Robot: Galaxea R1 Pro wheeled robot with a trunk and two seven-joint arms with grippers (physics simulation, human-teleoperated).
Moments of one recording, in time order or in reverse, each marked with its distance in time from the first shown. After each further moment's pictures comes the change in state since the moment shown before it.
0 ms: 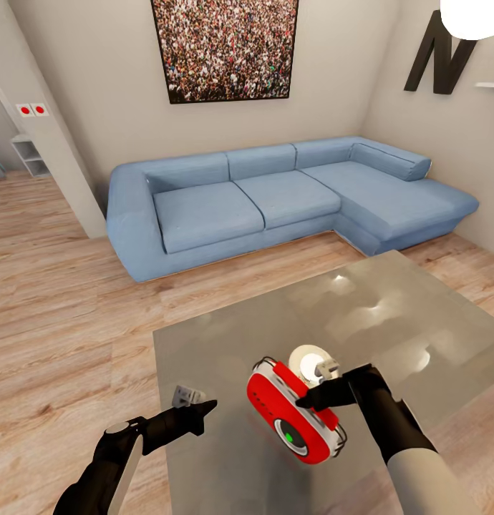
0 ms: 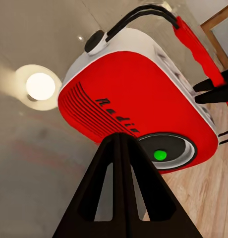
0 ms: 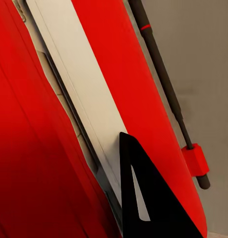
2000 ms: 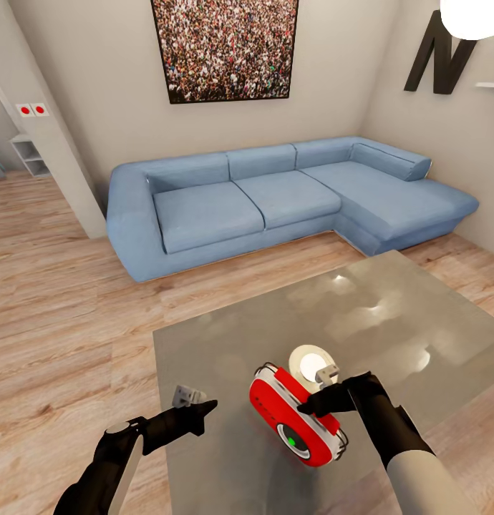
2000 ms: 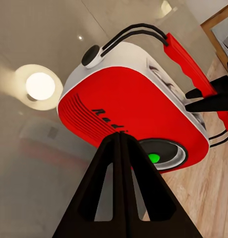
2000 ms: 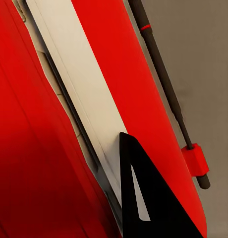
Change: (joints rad) left arm 0.000 -0.002 -0.001 0.000 -0.003 0.000 0.000; right arm 0.000 0.000 -0.015 0.085 -0.002 -0.102 -0.056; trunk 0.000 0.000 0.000
